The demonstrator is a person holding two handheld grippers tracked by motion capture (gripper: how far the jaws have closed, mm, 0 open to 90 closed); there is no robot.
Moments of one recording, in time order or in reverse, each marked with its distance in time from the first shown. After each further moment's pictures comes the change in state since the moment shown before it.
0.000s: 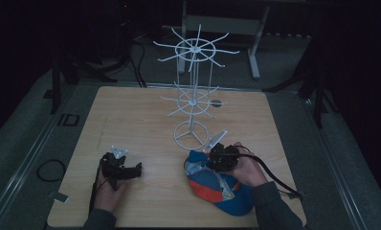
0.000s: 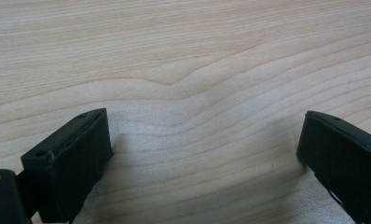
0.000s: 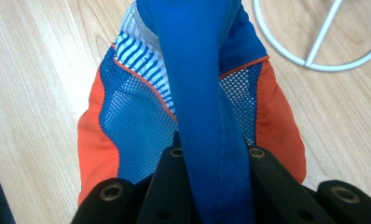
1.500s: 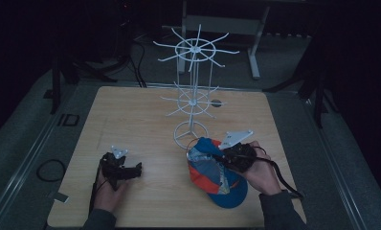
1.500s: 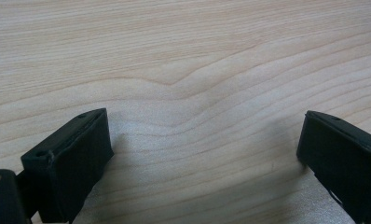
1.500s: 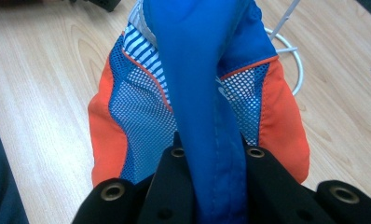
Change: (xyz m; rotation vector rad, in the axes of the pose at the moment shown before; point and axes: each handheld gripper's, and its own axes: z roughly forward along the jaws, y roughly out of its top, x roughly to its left) left arm 0.000 0.000 0.000 -0.006 0.002 -0.003; right arm 0.013 -0.014 -0.060 -0.246 -0.108 0.029
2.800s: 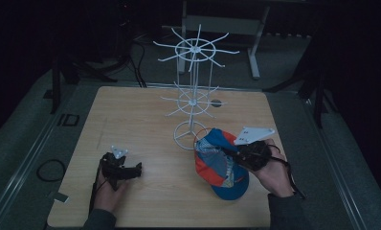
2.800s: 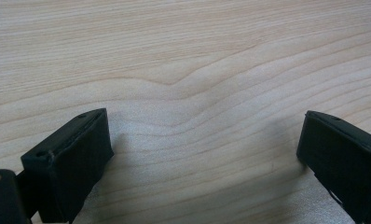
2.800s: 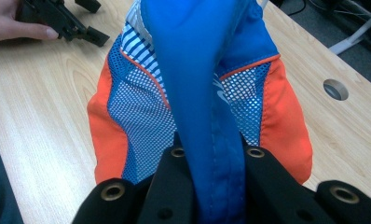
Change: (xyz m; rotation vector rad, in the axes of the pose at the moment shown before) left arm 0.000 0.000 0.000 -0.001 0.001 0.001; right arm -0.007 -0.004 -0.039 -0.120 -0.065 0.039
